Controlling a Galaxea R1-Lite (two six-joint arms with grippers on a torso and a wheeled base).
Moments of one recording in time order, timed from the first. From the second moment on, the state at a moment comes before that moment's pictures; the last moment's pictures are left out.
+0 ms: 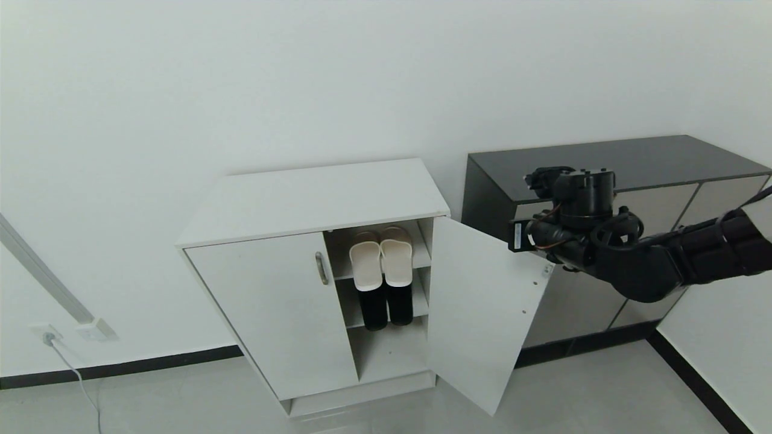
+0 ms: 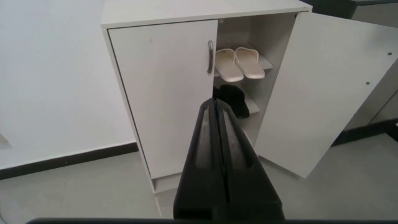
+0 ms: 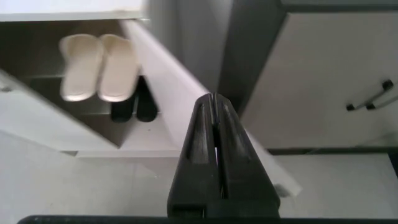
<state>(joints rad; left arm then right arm) 0.00 0.00 0.00 0.00 -0.03 0.00 0.42 2.00 -1.21 -0.53 -0.22 0.08</state>
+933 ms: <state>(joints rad) 0.00 0.00 0.00 0.00 -0.03 0.00 0.35 2.17 -1.30 -0.55 -0.21 0.10</state>
